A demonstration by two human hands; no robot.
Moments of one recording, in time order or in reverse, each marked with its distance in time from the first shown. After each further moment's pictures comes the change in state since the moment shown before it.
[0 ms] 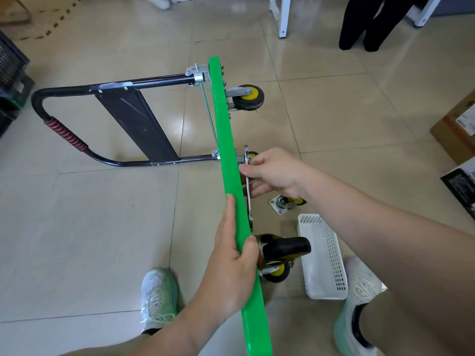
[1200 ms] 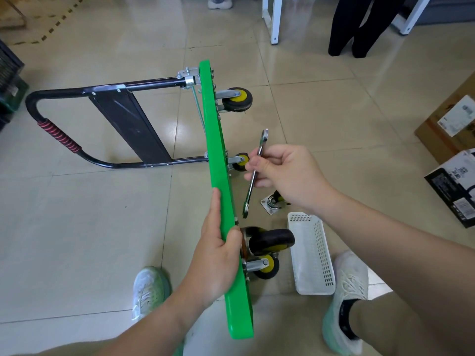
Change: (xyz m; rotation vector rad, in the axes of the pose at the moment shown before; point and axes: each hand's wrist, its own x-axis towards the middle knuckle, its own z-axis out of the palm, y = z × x) left_hand -0.001 -0.001 0.005 0.014 0.050 0.039; right_hand -0.076 0.006 -0.010 0.135 0.217 -0.395
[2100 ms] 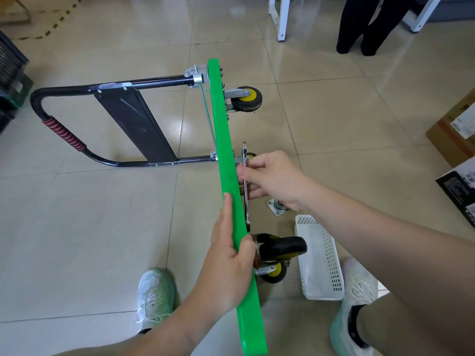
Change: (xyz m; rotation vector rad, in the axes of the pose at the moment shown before) left_hand 0.001 0.001 -0.006 0.007 -0.042 -0.018; right_hand 0.043 0.024 0.027 -0.161 -0.155 0.217
